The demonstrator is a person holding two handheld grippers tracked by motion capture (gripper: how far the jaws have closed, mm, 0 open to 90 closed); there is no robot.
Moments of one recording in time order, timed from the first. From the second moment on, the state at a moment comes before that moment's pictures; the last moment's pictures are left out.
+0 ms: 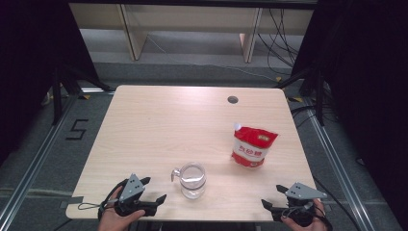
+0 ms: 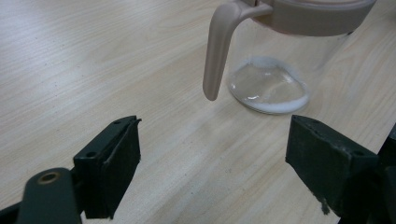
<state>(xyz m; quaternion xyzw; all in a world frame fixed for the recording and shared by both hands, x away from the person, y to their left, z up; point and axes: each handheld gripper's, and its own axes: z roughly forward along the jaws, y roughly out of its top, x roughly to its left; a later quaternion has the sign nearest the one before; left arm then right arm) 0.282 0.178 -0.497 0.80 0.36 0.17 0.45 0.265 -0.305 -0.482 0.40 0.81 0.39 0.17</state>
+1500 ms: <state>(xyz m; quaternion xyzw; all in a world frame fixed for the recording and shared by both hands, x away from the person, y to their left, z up) 0.323 0.143 -0.494 0.81 0.31 0.20 0.45 0.269 -0.300 -0.485 0.37 0.82 0.39 0.16</state>
